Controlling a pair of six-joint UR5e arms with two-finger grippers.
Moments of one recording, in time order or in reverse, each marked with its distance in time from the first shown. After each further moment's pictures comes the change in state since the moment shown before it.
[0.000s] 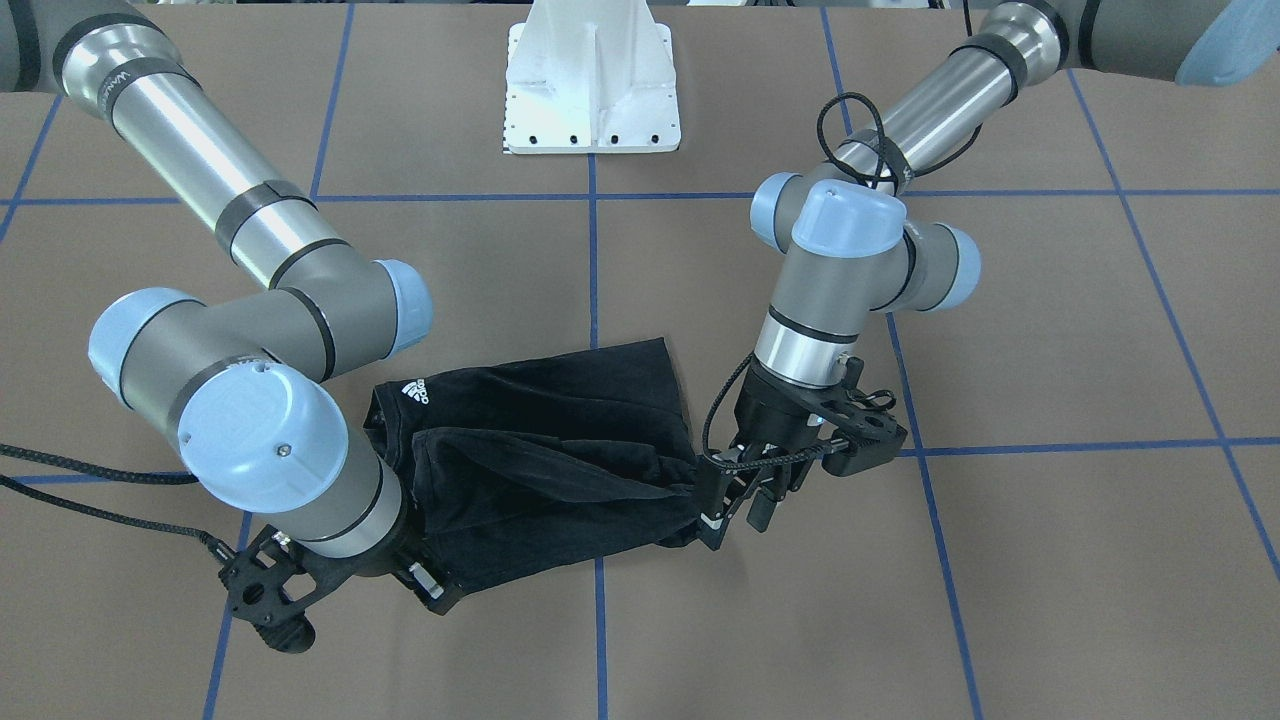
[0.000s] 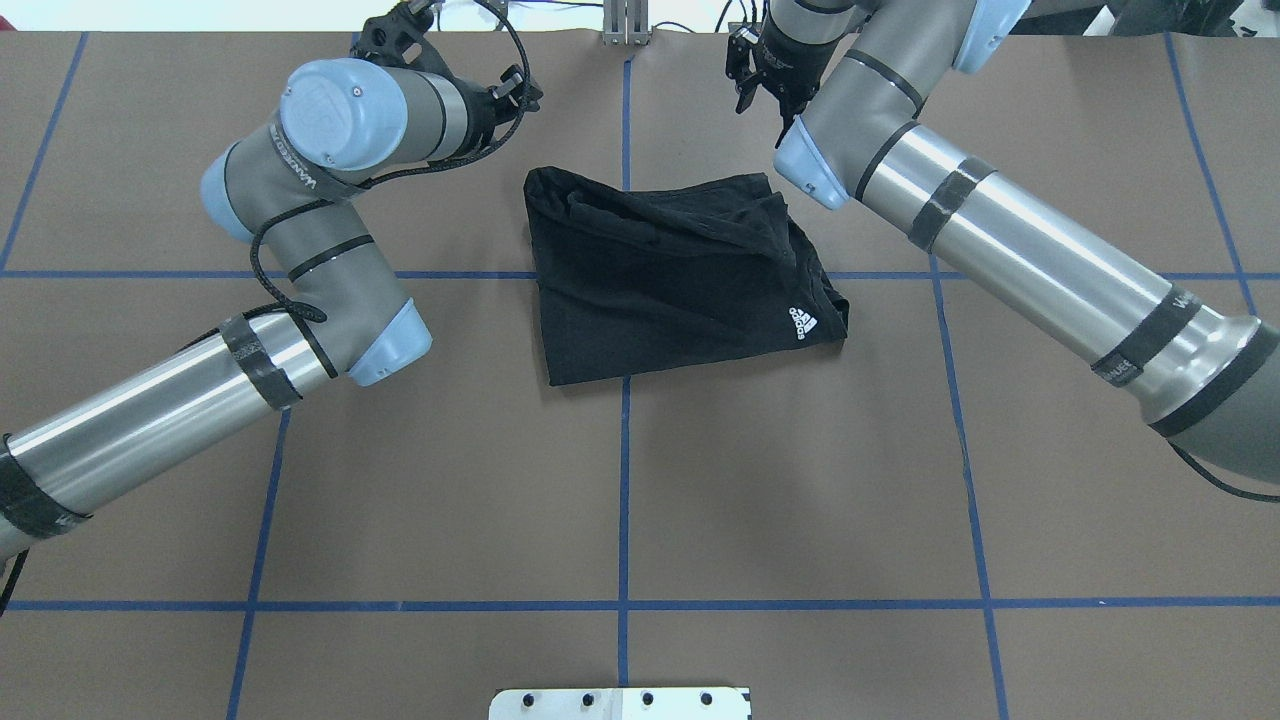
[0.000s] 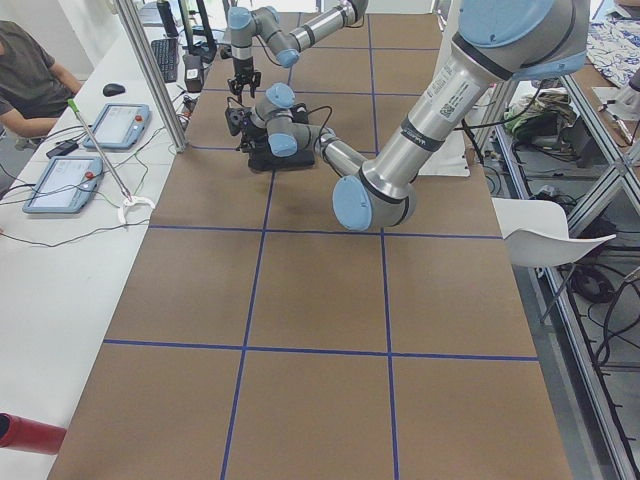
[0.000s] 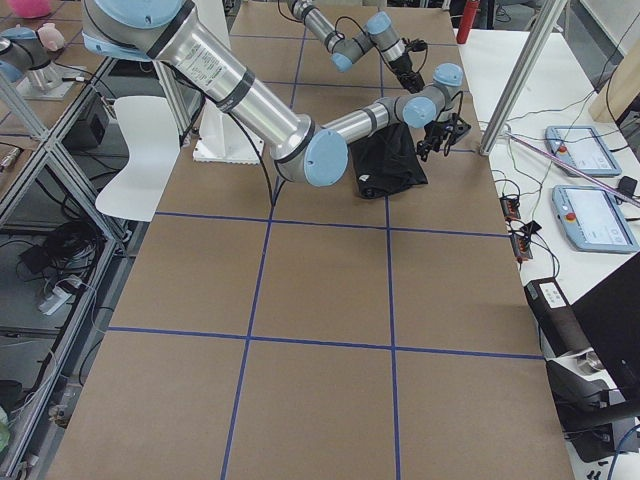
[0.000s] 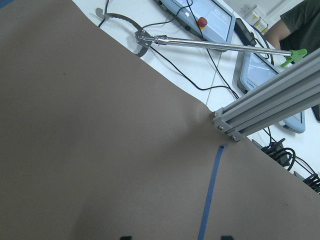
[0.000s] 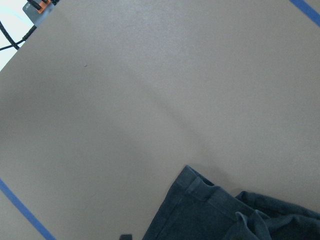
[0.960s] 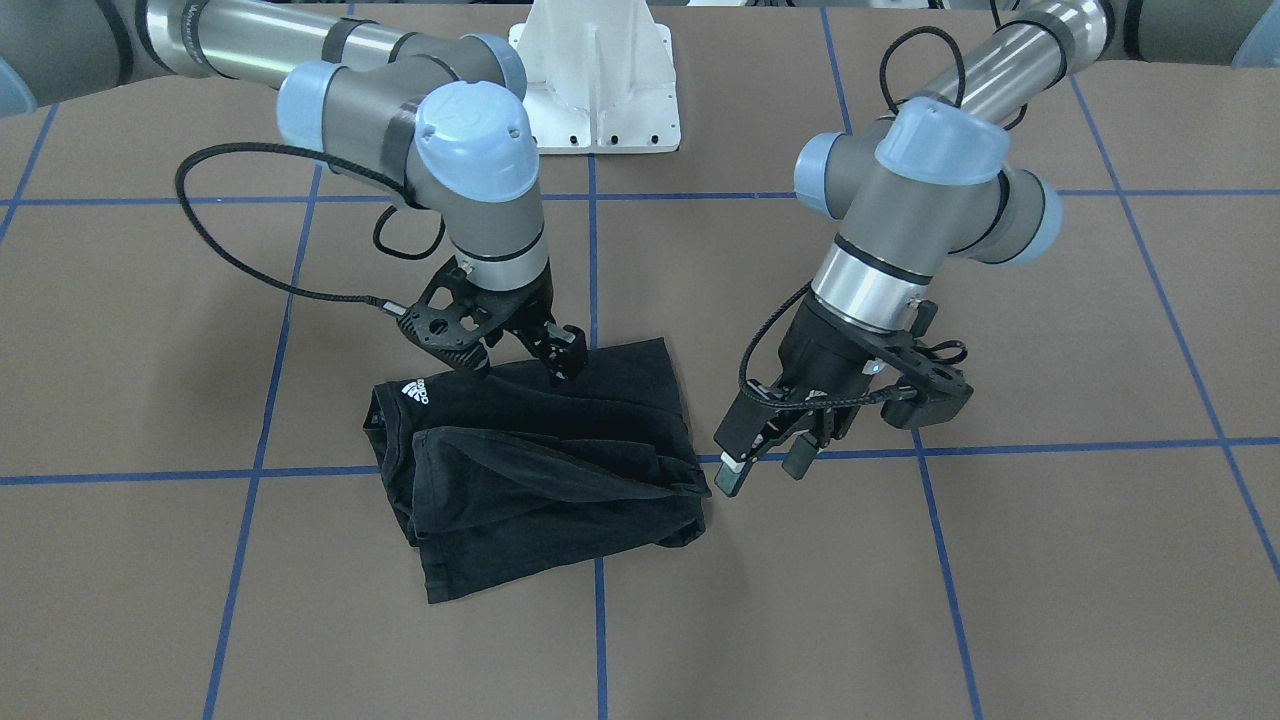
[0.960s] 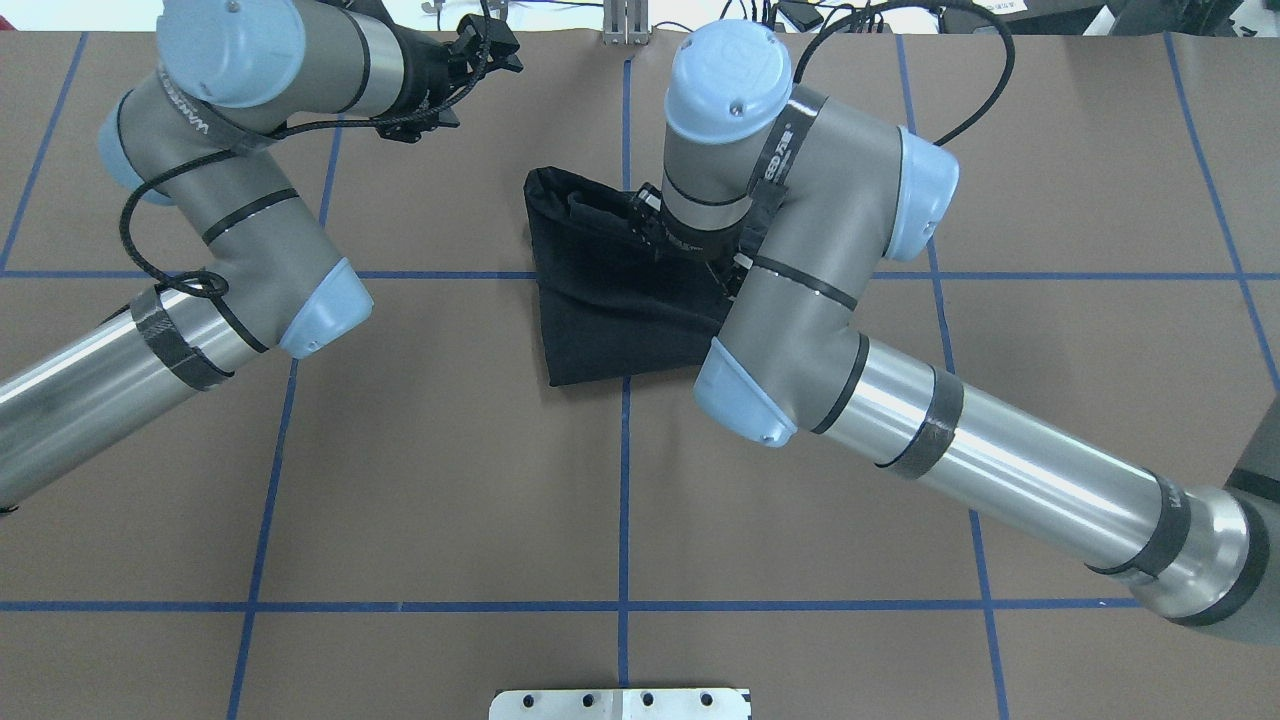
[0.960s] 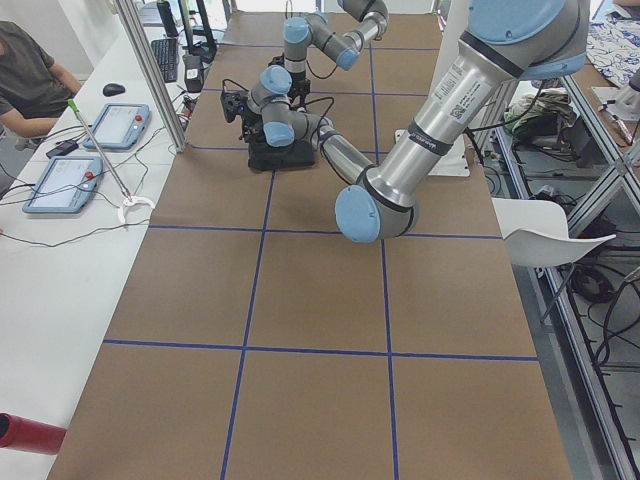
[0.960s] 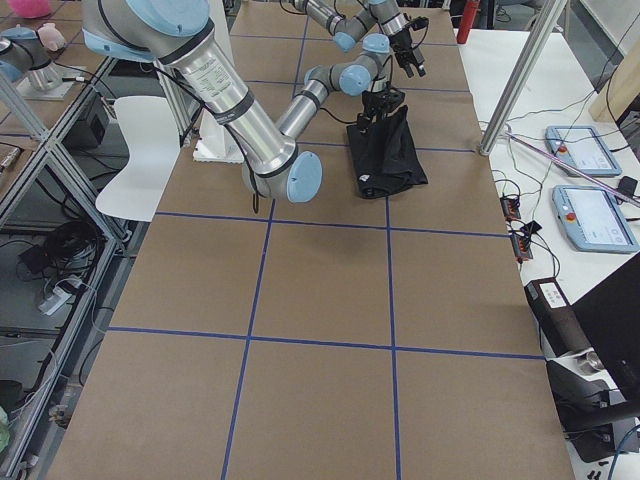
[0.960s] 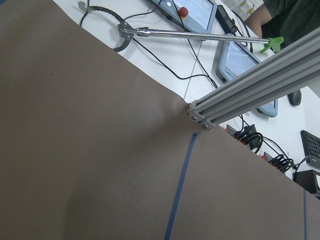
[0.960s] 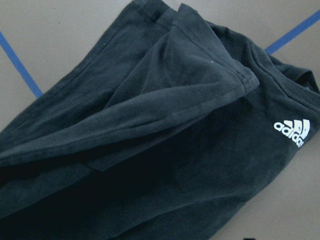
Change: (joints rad) left arm -0.084 0.095 -0.226 0.067 -0.170 0.027; right arm -0.303 -0.154 0.558 -0.383 -0.249 0.039
